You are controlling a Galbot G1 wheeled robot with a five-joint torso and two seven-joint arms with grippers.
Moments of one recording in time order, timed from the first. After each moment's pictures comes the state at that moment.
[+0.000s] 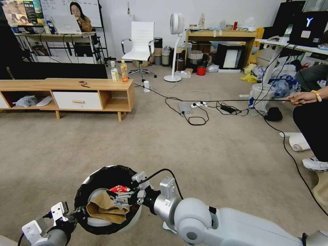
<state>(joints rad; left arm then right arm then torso) 1.57 -1.49 -0.90 -2.20 -0.78 0.73 -0.23 -0.43 0.98 -0.69 2.09 1.13 -0.26 0.40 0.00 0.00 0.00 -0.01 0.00</state>
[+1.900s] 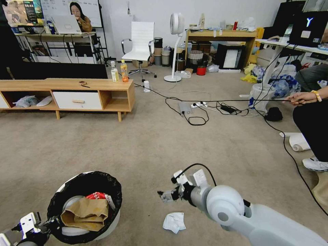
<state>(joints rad) 1.63 -1.45 -1.06 -2.19 -0.80 0.72 -0.20 -0.60 0.82 -0.45 2.04 1.22 -0.74 0.51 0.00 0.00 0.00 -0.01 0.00</state>
